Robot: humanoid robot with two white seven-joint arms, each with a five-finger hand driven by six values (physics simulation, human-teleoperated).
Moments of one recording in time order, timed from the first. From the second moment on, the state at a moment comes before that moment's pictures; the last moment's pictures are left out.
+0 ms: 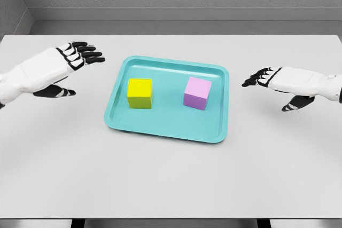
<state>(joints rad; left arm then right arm) -0.38 0.97 -0.50 -1.62 -0.41 -0.61 -0.04 -0.62 -1.01 0.73 -1.48 0.23 -0.58 0.45</state>
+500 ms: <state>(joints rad) -0.58 0.94 -0.62 -1.46 -0.57 -0.61 -0.41 -0.66 -1.01 0.74 -1.44 0.27 -0.58 0.47</state>
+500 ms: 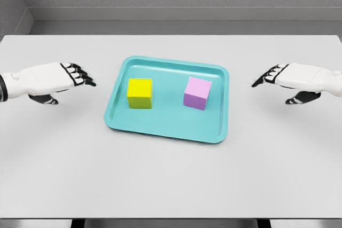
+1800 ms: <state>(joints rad) -0.66 0.62 -0.60 -1.20 -0.65 -0.61 -0.44 -0.80 -0.71 0.83 -1.41 0.48 -0.58 0.61</state>
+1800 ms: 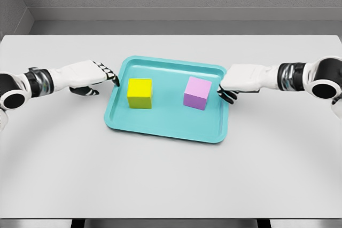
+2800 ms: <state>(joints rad) -0.66 0.60 -0.58 -1.16 -0.63 -0.61 -0.44 -0.81 -0.68 0.88 -1.37 0.48 -0.58 0.61</state>
